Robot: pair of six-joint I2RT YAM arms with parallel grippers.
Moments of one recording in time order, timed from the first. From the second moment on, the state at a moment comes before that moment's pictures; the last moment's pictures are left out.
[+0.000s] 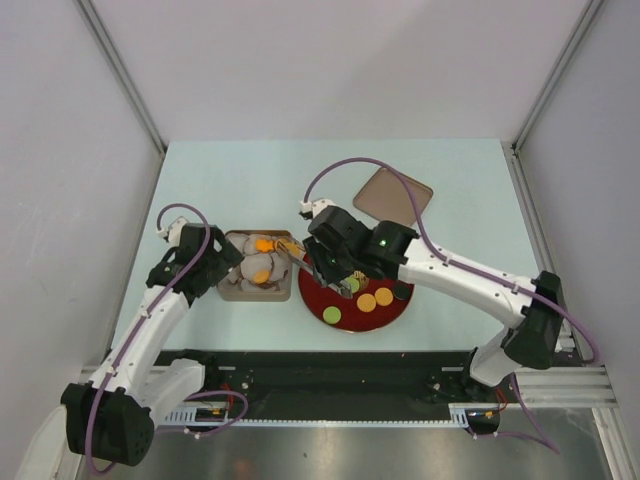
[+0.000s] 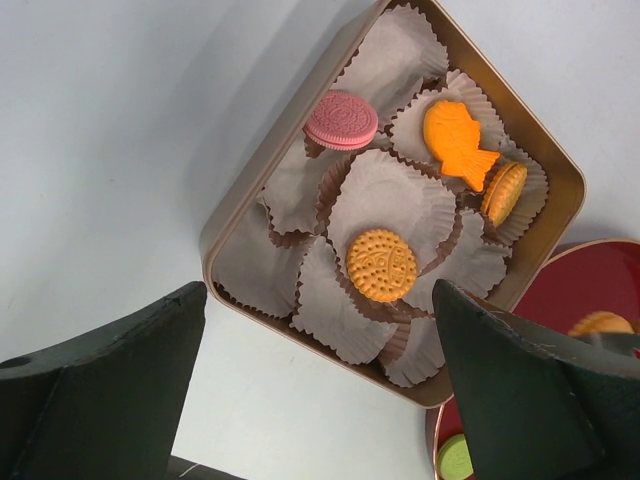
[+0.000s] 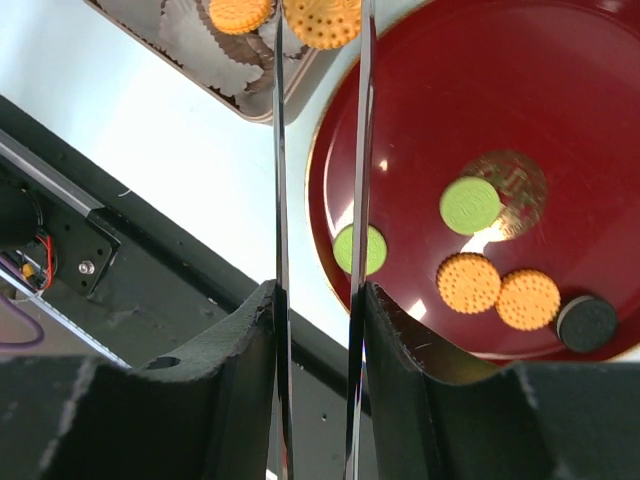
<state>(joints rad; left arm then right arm) -0.18 0.94 0.73 -0.68 -0.25 -0.84 1.06 1.53 1.49 -0.83 0.16 0.45</state>
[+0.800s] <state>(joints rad) -0.18 0.95 0.73 -0.68 -0.26 -0.83 1.03 1.72 1.62 -0.78 0.09 0.39</state>
